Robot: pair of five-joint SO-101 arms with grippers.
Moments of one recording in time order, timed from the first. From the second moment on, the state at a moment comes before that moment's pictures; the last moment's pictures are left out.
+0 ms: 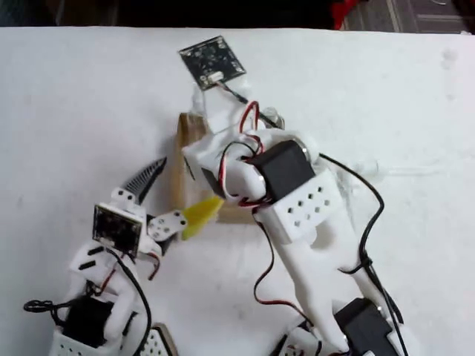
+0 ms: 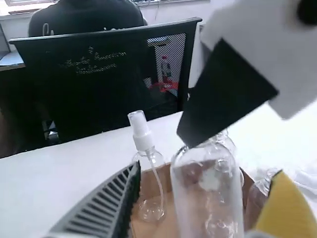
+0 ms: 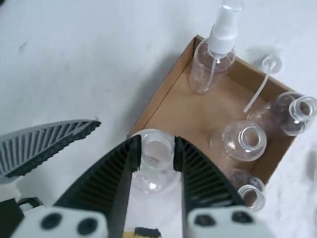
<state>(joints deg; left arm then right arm) 13.3 -104.4 80.2 41.4 -3.5 -38.8 -16.0 -11.3 85.0 -2.3</state>
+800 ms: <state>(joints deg) 1.6 -104.5 77.7 44.9 -3.2 -35.8 -16.0 23.9 42.7 4.8</state>
